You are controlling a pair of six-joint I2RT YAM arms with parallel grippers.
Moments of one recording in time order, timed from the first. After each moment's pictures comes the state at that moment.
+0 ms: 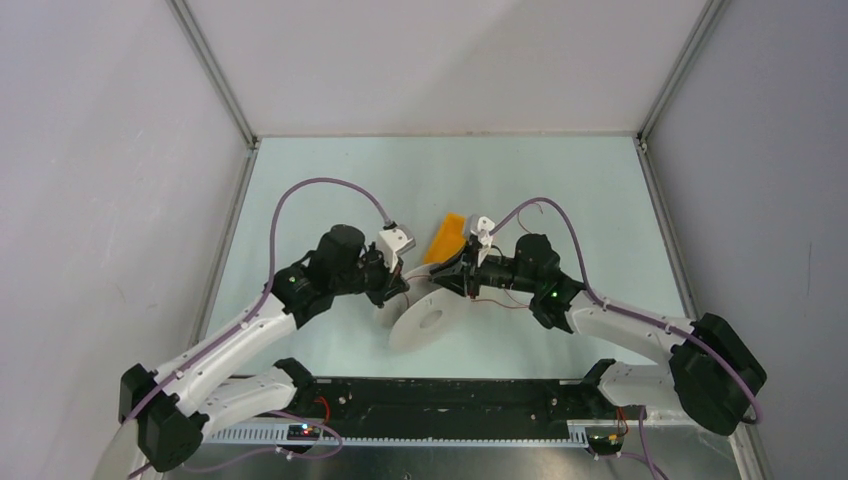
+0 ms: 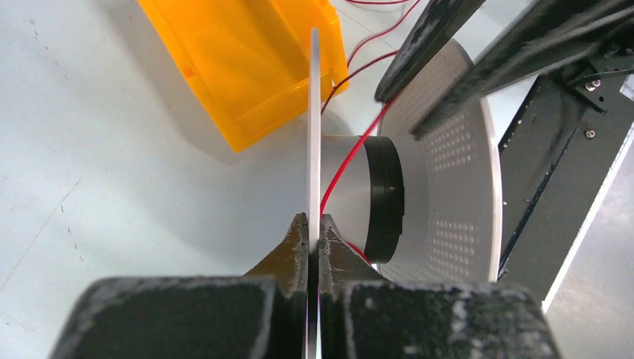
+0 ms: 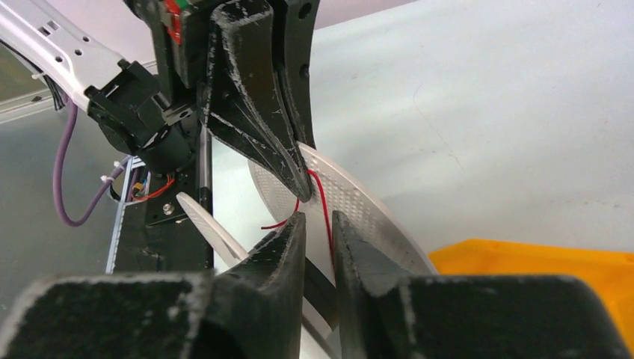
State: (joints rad) left arm -0.68 0.97 0.78 -0.44 0.33 0.05; right arm 0.78 1.22 0.59 0.58 -0.58 0.12
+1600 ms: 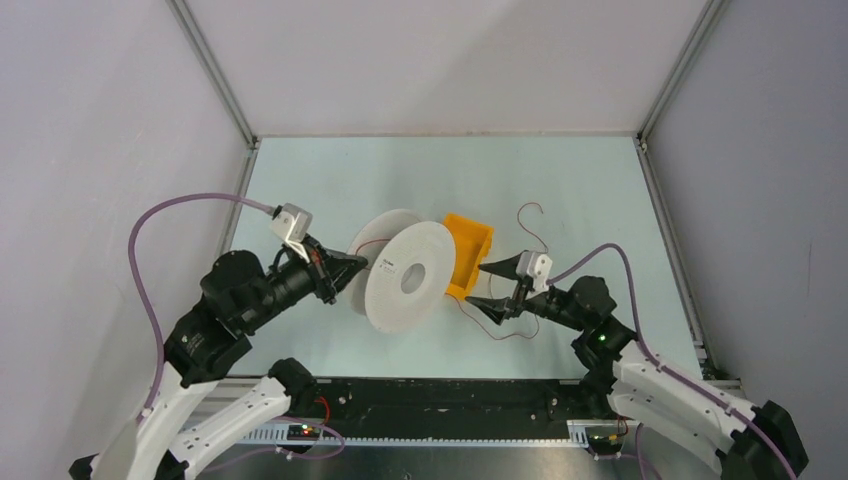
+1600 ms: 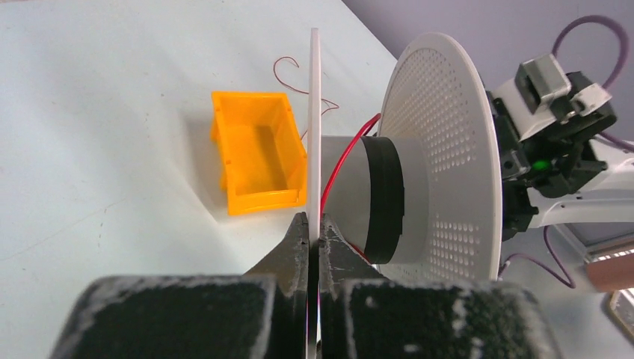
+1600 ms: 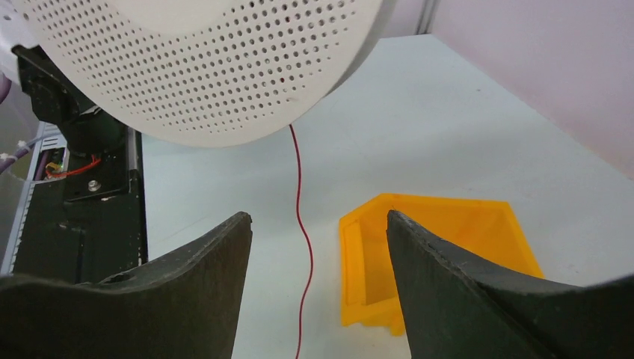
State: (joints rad) left arm -0.68 0.56 1.01 -0.61 0.11 -0.35; right arm 0.70 0.65 0.30 0.46 -0.46 -0.05
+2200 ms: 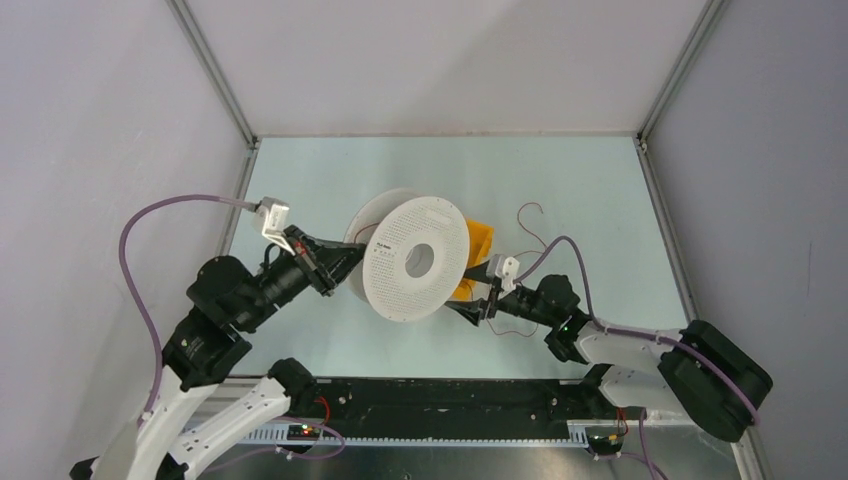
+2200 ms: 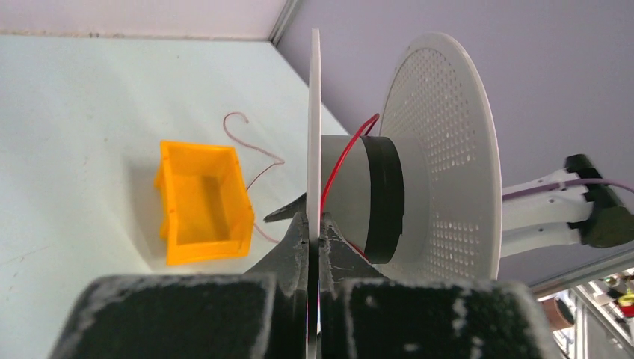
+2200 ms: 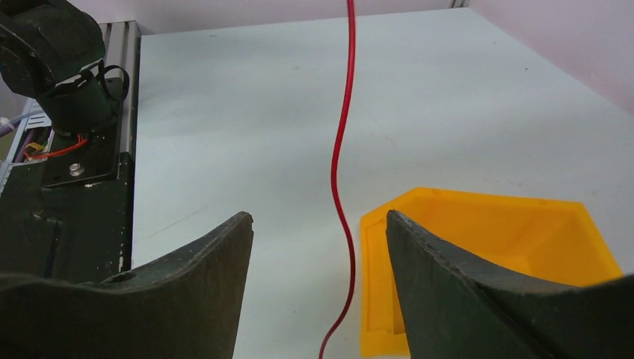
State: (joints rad) left arm -0.68 0.55 0.99 -0.46 0.11 -0.54; right arm 0.78 1.14 0.24 0.97 -0.45 -0.06
